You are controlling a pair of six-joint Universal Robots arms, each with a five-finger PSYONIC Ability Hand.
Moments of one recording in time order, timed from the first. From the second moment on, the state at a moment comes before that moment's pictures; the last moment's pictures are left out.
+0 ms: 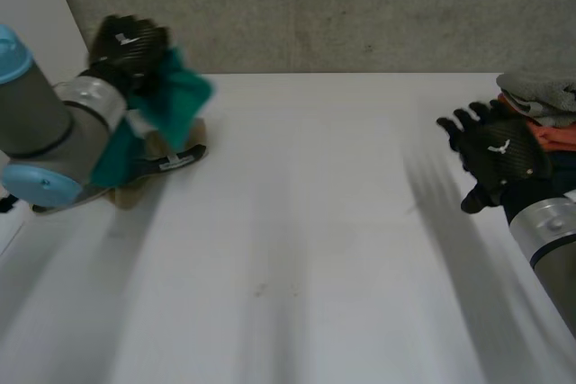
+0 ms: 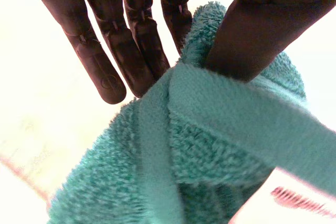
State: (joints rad) left arm 4.47 -2.09 -1.19 3.42 -1.37 3.53; right arm 1.73 -1.44 1.97 -0.48 1.33 2.61; left_hand 1.12 1.19 1.19 1.20 0.95; right_hand 0.23 0.22 0.22 0.22 0.05
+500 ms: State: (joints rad) left arm 3.96 -2.05 -1.38 3.33 -1.51 3.43; right arm 1.68 -1.52 1.94 -0.46 1.23 2.85; left_hand 0.19 0.21 0.22 0.21 0.05; right_hand 0.23 0.22 0.22 0.22 0.05
